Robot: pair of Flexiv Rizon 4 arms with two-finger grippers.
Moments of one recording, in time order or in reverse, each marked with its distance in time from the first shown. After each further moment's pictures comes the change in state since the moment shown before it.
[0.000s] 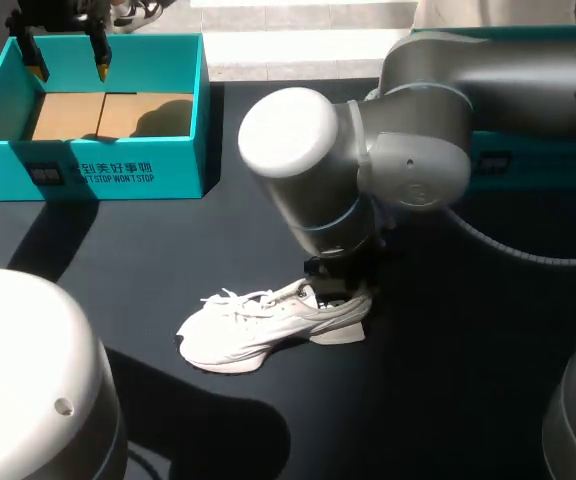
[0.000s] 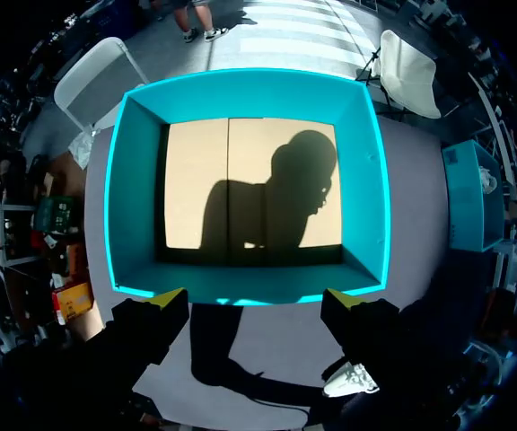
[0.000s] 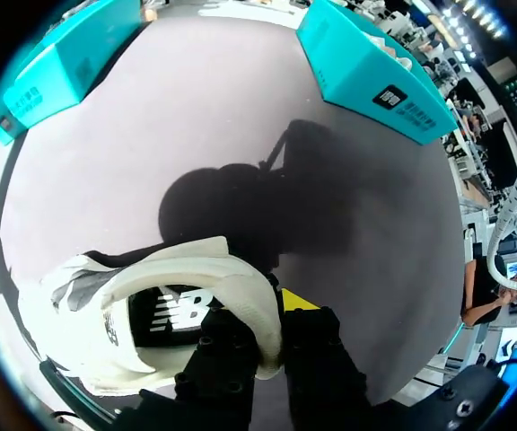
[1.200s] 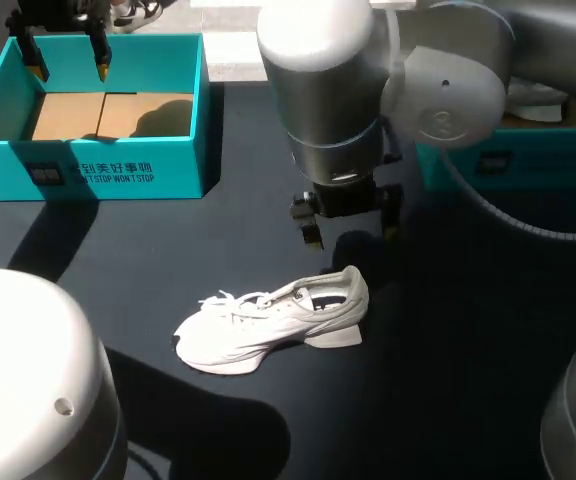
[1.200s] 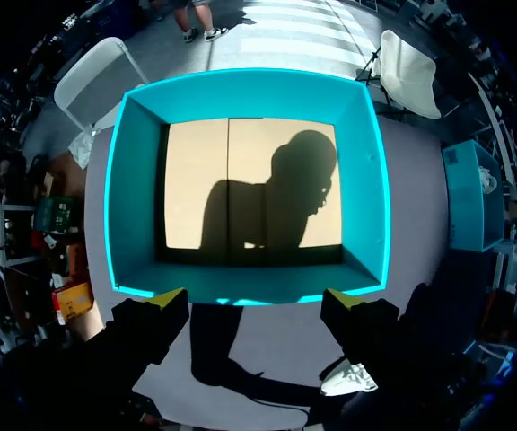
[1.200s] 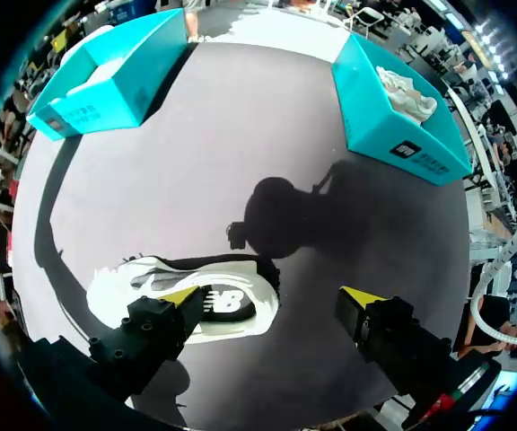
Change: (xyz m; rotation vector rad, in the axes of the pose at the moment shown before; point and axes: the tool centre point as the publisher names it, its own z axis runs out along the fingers) left arm 0.000 0.000 0.000 0.000 0.000 0.000; right arm -0.001 0.039 -0.089 -0.027 0.160 -0.165
